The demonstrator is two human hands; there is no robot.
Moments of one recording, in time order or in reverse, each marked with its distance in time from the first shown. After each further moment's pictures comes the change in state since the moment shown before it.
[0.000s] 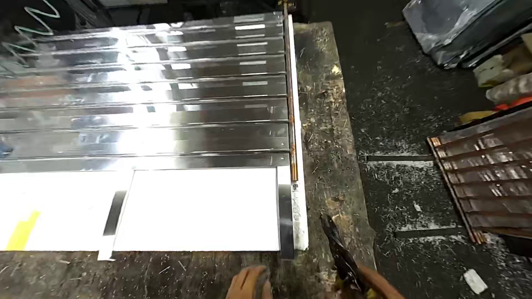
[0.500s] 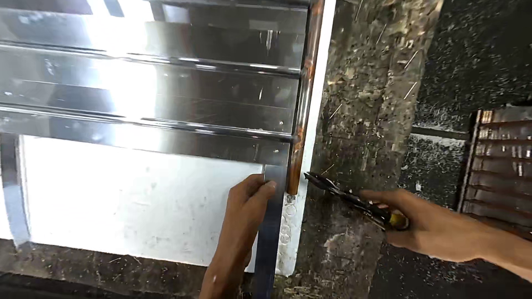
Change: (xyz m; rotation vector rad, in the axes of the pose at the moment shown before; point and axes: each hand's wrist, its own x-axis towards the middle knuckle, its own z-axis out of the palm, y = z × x) left_hand 0.248 0.068 0.029 -0.857 -0.043 -0.541; right_hand 0.212 -0.135 -0.159 -0.929 -0.328 0.296
